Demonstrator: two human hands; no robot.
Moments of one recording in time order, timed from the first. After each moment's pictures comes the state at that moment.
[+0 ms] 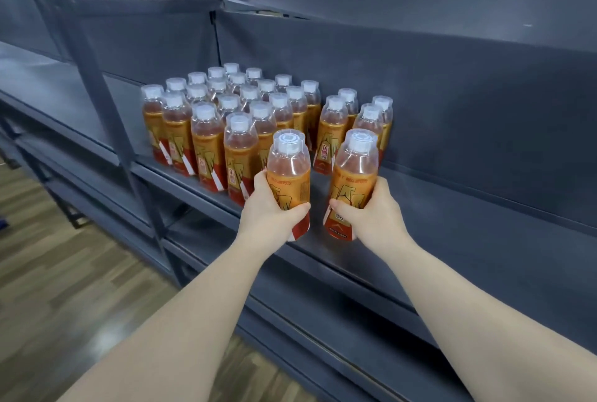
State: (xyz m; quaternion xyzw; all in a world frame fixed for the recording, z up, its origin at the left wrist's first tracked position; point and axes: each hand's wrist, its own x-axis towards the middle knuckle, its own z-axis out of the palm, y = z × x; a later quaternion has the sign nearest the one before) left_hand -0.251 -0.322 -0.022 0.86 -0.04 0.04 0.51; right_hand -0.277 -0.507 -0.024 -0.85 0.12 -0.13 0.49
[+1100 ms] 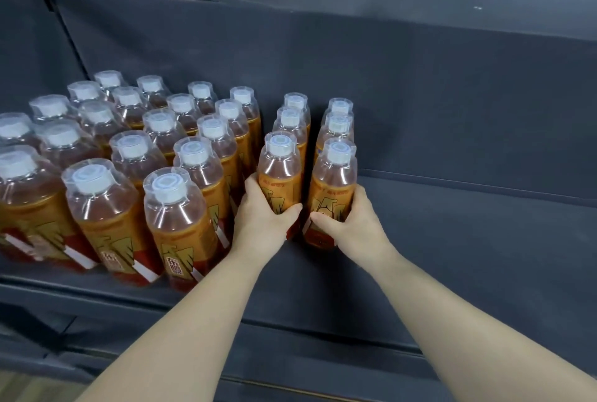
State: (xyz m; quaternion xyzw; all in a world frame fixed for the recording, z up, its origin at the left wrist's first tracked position) left_hand -0.091 -0.368 -0.053 0.83 -0.17 -0.04 0.53; right_hand -0.185 -0.508 -0.051 -0.81 0.24 -0.18 0.49
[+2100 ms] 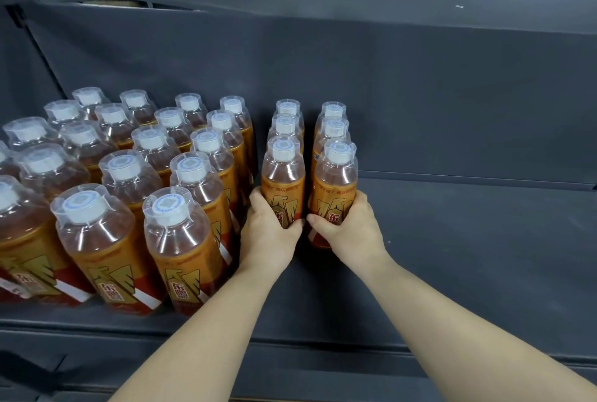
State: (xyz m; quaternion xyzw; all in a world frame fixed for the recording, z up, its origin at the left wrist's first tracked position) left_hand -0.088 -0.373 -0.057 0.86 -0.18 -0.03 0.47; right_hand -0.166 -0.498 -0.063 -0.80 0.32 -0.25 0.43
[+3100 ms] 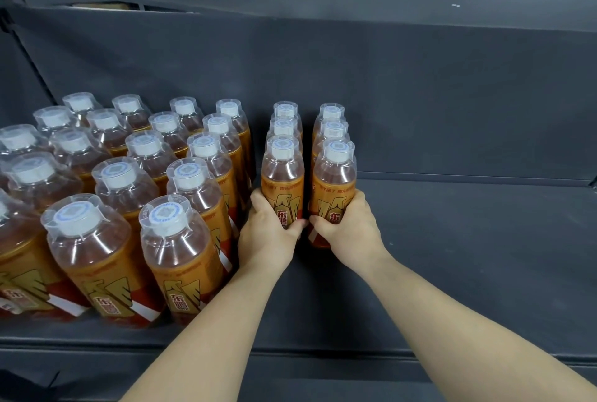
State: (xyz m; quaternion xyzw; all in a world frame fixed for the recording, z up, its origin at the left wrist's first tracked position) left_hand -0.075 -0.383 -0.059 0.90 -0.18 -0.02 0.40; right_hand -0.158 -0.499 -0.058 -0.81 0.34 -0.24 0.42
